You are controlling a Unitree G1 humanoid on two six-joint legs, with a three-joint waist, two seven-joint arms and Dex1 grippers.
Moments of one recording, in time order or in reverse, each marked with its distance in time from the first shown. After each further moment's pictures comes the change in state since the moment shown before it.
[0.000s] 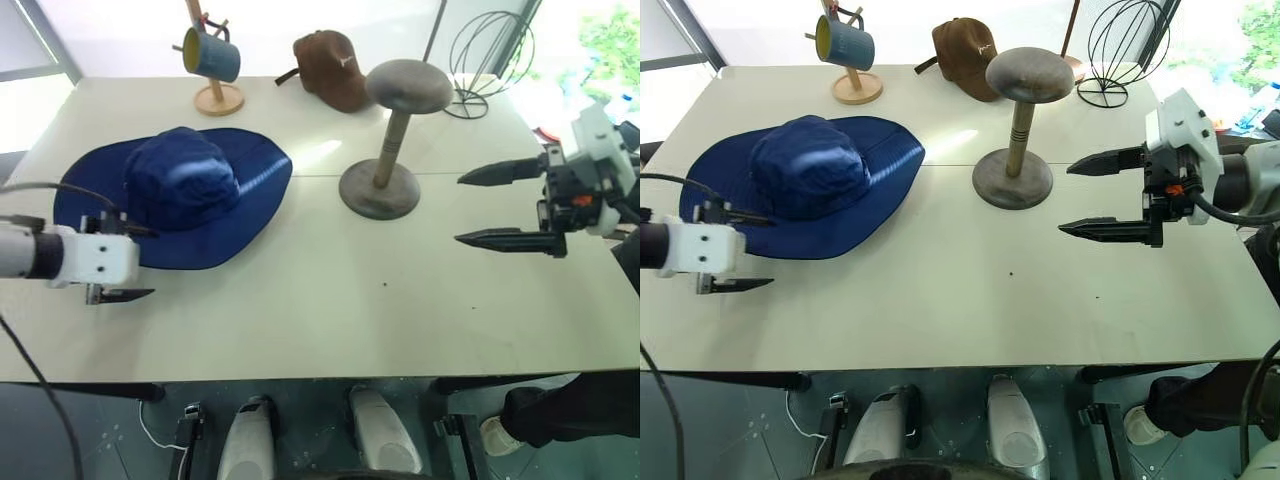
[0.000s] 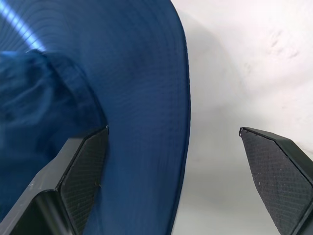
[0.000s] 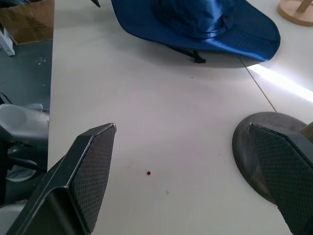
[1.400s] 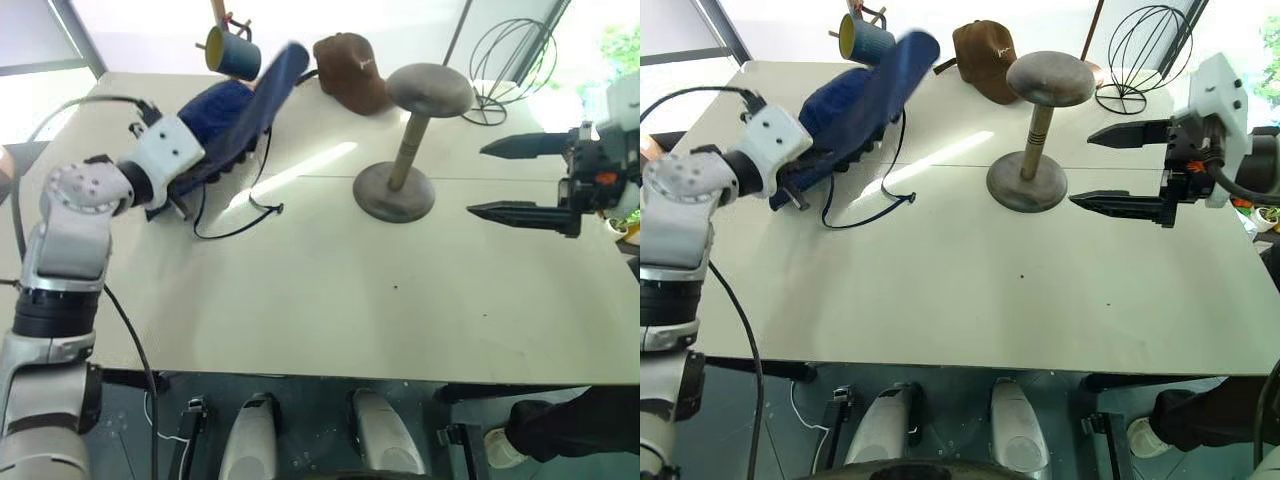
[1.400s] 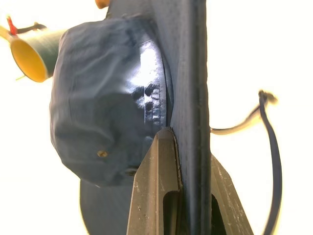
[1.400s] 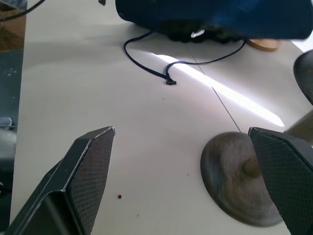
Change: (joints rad) left arm -0.552 -0.506 -0.054 -0.054 0.068 0.821 0.388; right arm 0.015 -0.068 -0.059 0.027 0.051 -0.006 -0.111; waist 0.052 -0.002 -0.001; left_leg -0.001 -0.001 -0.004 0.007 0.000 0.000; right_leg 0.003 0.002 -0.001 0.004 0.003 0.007
